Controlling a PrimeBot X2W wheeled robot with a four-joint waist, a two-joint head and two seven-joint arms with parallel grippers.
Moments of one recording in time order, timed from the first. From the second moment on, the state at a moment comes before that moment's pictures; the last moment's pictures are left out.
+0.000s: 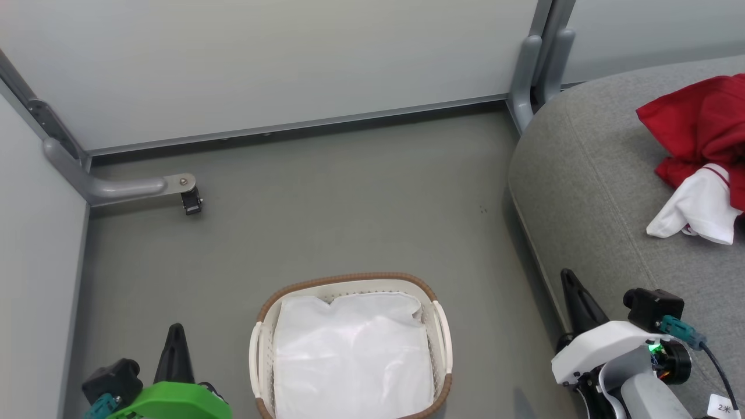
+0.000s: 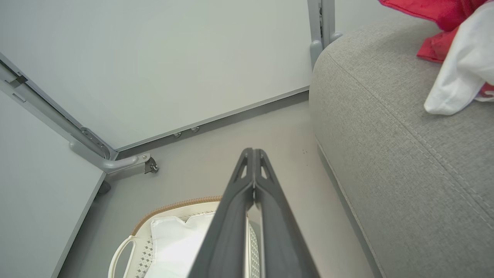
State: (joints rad) left arm -0.03 0.04 0.00 0.40 -0.43 -0.04 -0.20; right arm -0.17 -0.07 0.08 0.44 0.43 0.13 -0.20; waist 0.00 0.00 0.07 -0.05
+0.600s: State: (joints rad) left arm -0.03 0.04 0.03 0.36 -0.71 -0.05 -0.13; right arm -0.16 -0.06 0.04 0.39 0.71 0.13 -0.13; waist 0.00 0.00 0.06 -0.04
